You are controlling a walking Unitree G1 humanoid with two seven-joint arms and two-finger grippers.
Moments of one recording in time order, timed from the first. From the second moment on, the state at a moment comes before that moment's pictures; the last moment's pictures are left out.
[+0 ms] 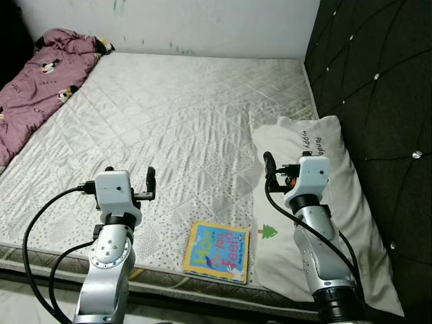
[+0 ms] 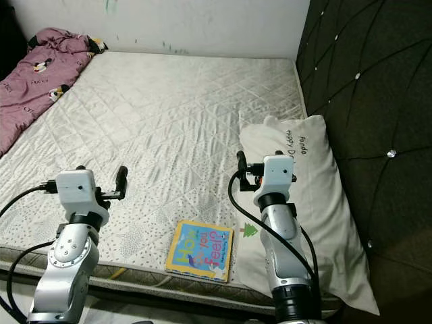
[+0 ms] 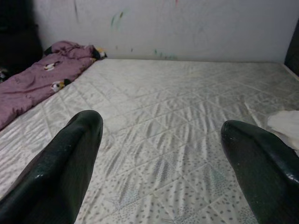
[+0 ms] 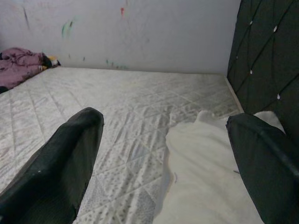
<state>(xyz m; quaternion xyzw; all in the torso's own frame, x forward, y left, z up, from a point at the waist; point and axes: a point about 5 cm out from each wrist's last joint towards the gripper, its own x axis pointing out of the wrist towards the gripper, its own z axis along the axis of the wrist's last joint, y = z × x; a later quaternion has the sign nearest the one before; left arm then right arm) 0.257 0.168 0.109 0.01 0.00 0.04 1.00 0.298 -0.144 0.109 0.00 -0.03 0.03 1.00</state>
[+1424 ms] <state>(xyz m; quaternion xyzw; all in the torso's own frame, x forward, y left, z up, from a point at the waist) 0.265 0.171 0.118 -0.03 0.00 0.05 1.00 0.304 -0.134 0.112 0.02 -0.01 0.06 1.00</state>
